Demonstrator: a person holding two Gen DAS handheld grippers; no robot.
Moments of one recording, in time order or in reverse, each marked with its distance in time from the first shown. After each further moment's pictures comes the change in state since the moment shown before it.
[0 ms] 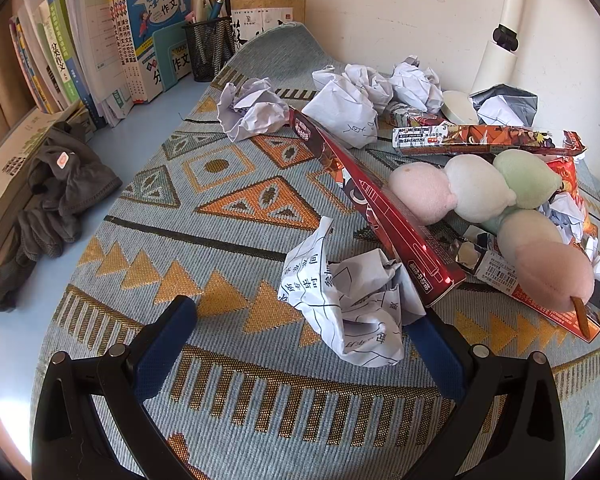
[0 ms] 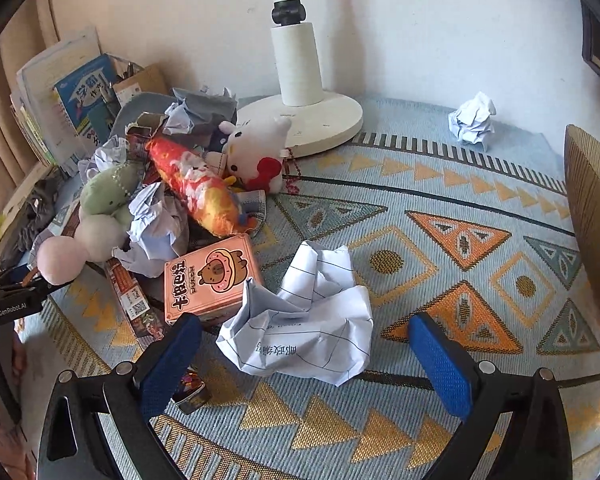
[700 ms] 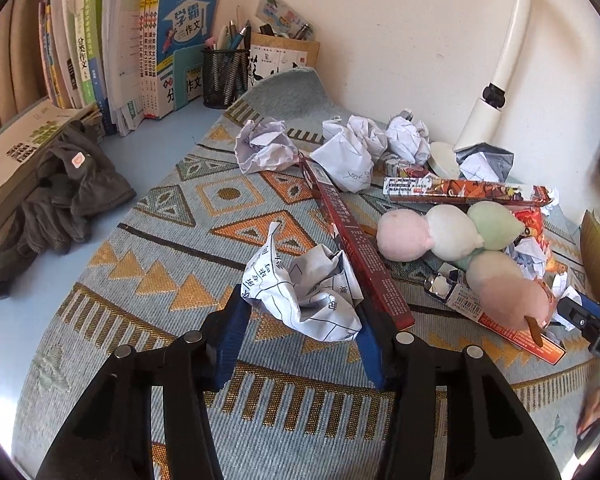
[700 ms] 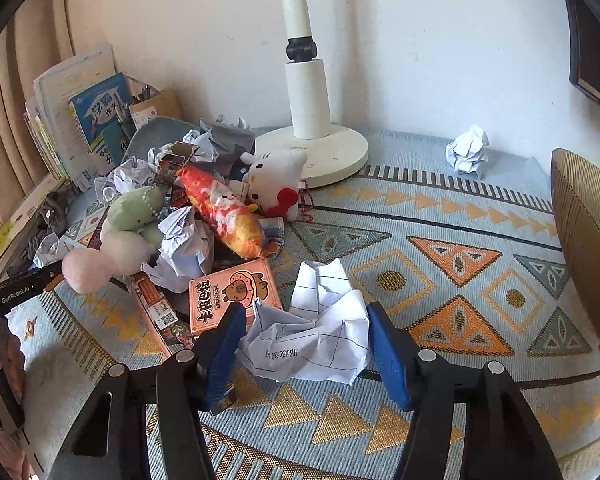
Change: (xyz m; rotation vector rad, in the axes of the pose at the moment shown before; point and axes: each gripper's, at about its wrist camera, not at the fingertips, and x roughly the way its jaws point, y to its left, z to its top) left arm -0.028 0.022 -0.005 -0.103 -0.146 -0.095; right arm -0.020 0.018 -0.005 -0.061 -0.110 -0.040
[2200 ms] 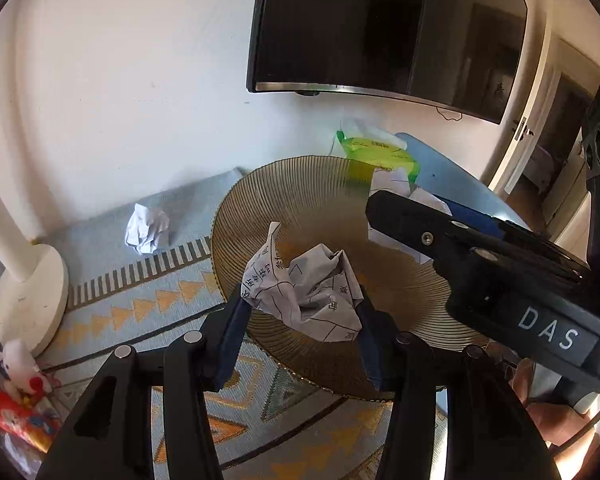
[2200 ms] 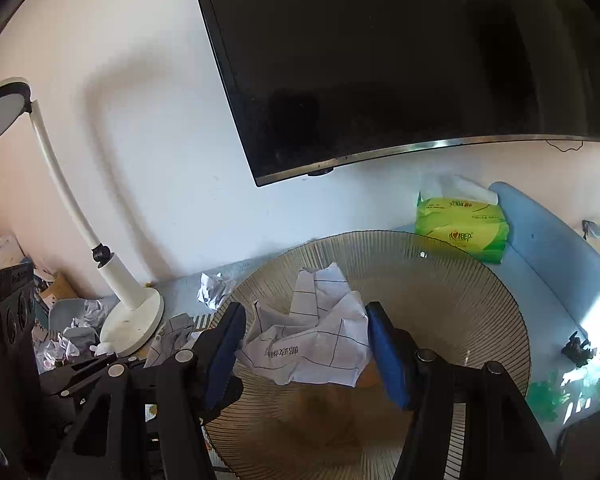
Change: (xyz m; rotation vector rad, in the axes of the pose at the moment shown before) left arm -0.007 -0.446 0.009 0.590 0.088 -0.582; right arm -0.128 -0.231 0.047 0.352 -0.228 -0.239
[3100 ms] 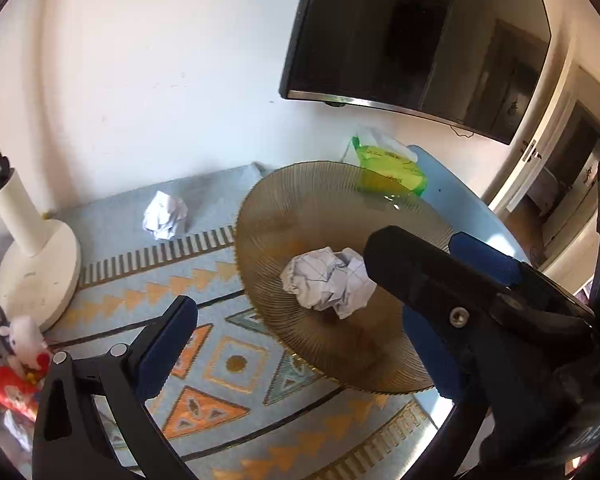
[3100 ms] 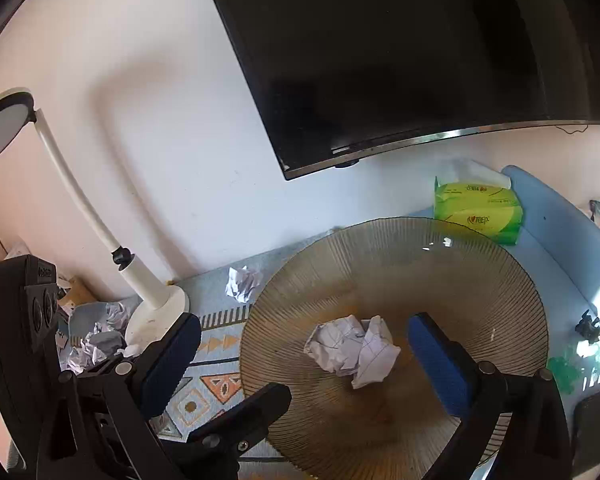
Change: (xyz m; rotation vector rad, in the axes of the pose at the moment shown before) left arm -0.022 0.028 0.006 -0.119 0.022 0.024; right arm -0.018 0.039 0.004 0.041 0.049 0.059
